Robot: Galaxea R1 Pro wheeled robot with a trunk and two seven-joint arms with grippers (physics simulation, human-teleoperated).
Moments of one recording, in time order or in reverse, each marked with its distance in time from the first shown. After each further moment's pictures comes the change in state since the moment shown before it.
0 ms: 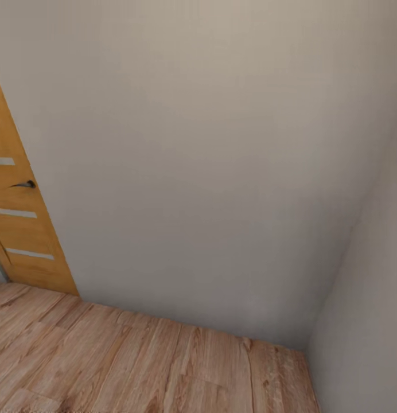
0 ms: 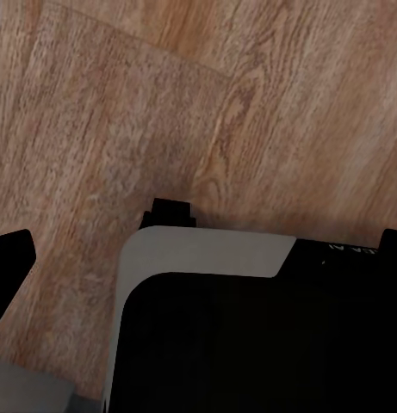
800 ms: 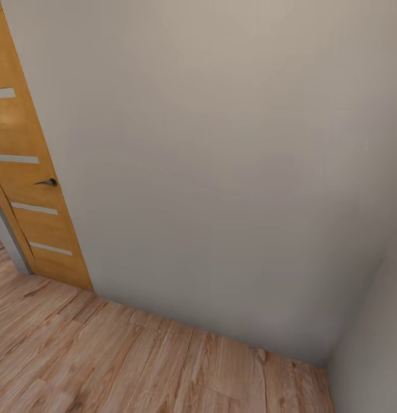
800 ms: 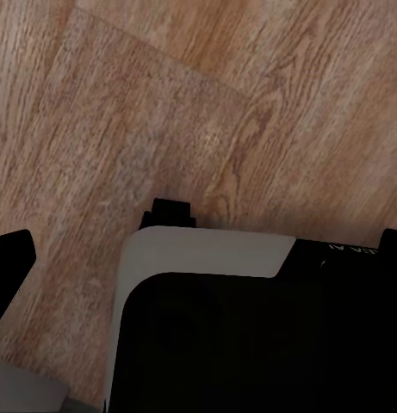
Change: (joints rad) left arm 0.000 0.000 0.000 0.000 0.000 0.000 0.000; right arm 0.000 -0.001 0.000 -0.001 0.000 0.001 0.000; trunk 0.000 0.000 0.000
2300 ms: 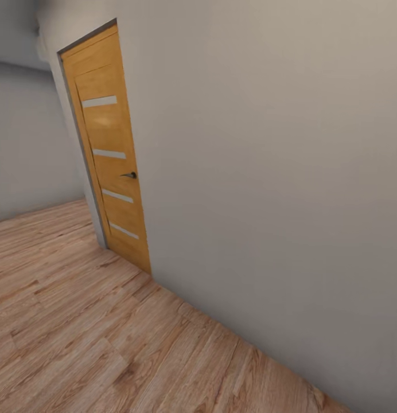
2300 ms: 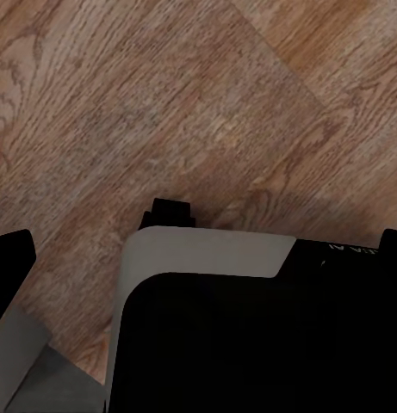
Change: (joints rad) left arm 0.000 0.000 0.000 0.000 0.000 0.000 0.000; right arm 0.000 0.000 0.000 0.001 0.000 0.000 0.000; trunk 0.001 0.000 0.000
